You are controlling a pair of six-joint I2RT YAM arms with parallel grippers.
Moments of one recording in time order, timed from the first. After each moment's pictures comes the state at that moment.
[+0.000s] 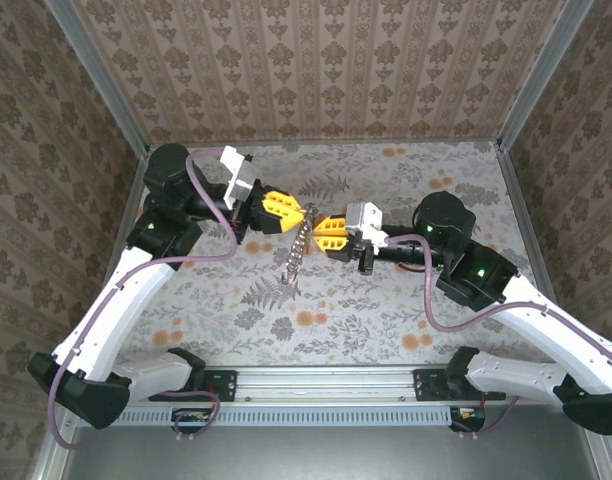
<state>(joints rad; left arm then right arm) -0.54 1.15 1.31 -0.05 1.32 -0.10 0.82 1.01 1.18 -0.20 -0.47 -0.32</state>
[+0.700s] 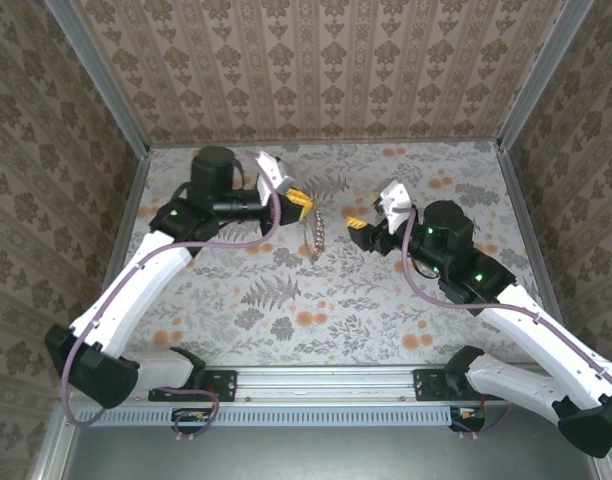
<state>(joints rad) -0.58 1.28 1.30 -0.49 0.75 0.24 0.61 0.93 0.96 -0.22 -0.03 -0.10</state>
